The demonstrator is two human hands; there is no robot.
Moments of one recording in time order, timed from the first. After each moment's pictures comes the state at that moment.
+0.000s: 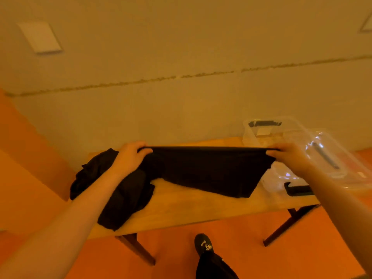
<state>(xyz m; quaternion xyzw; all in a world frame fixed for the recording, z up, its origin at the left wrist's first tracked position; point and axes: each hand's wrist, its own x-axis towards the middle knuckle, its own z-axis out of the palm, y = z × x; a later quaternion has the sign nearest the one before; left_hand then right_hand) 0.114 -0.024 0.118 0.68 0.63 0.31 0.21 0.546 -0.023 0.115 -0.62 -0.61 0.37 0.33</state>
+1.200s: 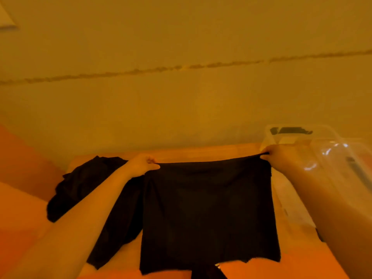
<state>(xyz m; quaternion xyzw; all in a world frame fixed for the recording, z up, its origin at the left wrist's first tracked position) 0.111 0.123 0.053 0.58 0.68 0.08 0.43 0.514 0.156 0.047 -0.74 -0.57 0.31 0.17</state>
